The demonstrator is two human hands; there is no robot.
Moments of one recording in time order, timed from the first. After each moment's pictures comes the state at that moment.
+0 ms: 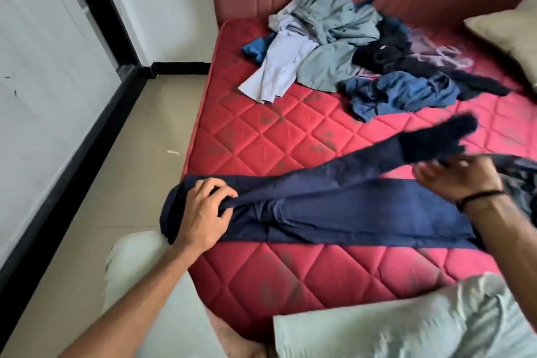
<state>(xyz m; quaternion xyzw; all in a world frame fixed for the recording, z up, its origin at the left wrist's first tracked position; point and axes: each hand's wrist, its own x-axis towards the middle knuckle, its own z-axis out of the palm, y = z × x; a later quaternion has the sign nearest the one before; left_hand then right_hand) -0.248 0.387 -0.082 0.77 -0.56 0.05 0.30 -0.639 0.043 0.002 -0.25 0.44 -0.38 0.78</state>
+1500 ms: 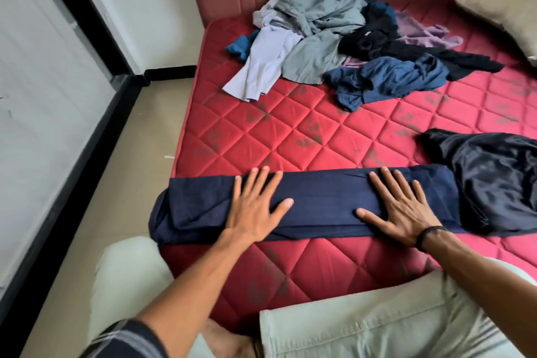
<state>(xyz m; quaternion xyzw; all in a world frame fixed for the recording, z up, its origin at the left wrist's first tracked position) -0.338 0.300 -0.110 0.81 -0.58 0.02 0.06 -0.654 0.115 -0.107 -0.89 0.45 0.04 0.02</state>
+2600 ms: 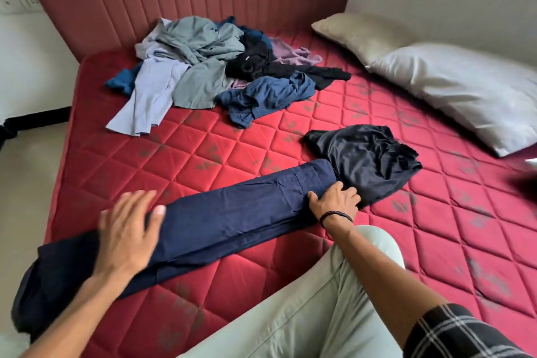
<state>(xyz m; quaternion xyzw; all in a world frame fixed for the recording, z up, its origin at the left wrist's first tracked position) -0.310 0.300 -0.070 0.77 -0.58 0.09 0.25 -0.683 0.128 -0.069 -0.56 0.81 -0.13 0.14</state>
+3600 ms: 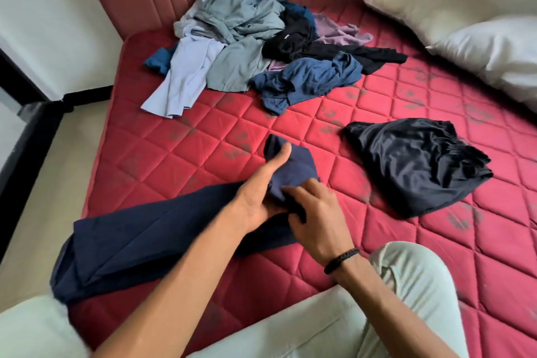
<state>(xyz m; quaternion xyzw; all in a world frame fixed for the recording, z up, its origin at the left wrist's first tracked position) -0.475 0.181 0.002 0.53 -0.17 -0.69 0.47 -0.623 0.181 -0.047 -0.85 0.38 -0.32 0.17</state>
